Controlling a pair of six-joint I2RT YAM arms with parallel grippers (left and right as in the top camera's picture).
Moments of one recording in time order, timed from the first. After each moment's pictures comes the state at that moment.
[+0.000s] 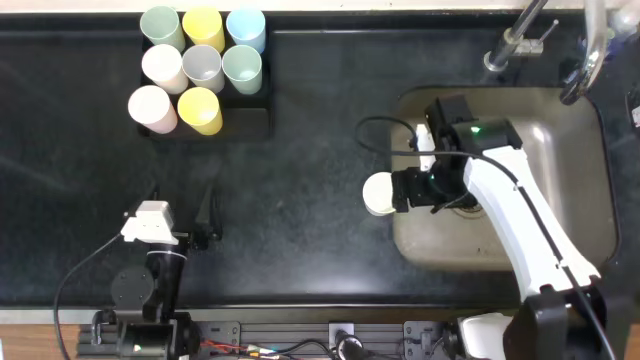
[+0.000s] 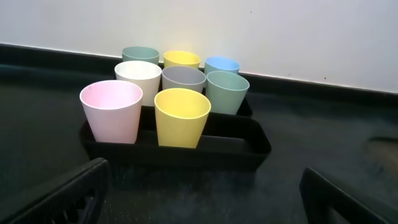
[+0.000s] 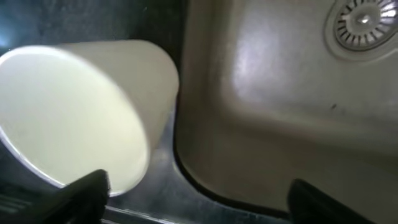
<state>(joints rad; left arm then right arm) 0.01 0.01 0.01 -0.07 0.11 -0.15 0.21 1.54 1.16 -1.22 -0.15 0.08</state>
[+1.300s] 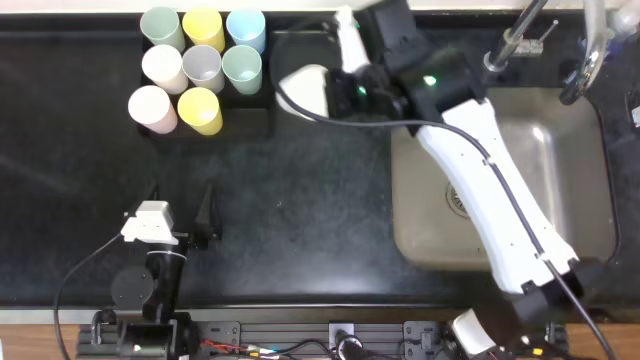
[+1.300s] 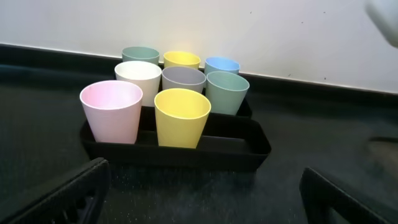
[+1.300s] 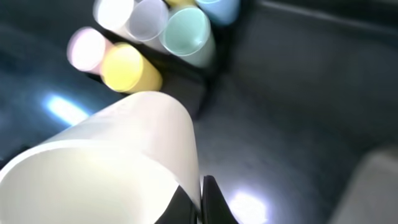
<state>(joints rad) 0.01 0.01 0.01 -0.07 0.11 -0.15 0.50 1.79 1.95 -1.09 -0.25 0.23</state>
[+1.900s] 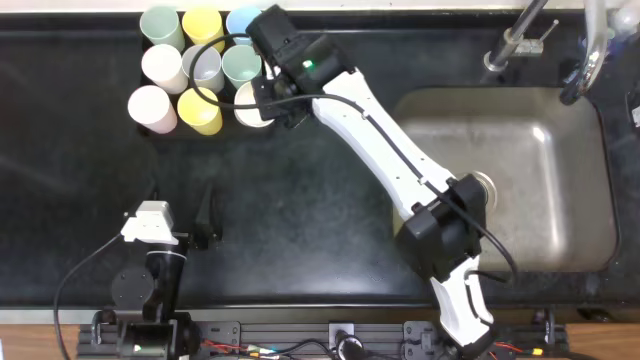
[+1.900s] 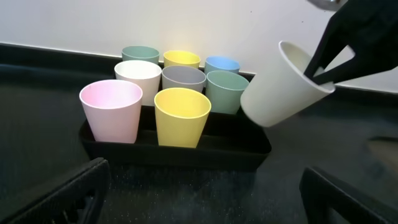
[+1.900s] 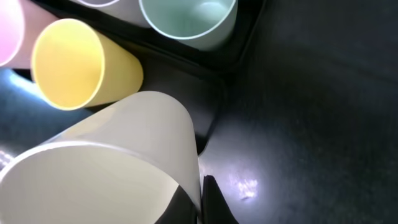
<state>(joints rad) 0.01 0.01 0.01 -0.07 0.11 -0.15 0.67 2.18 2.17 -1.10 -0.10 0.36</state>
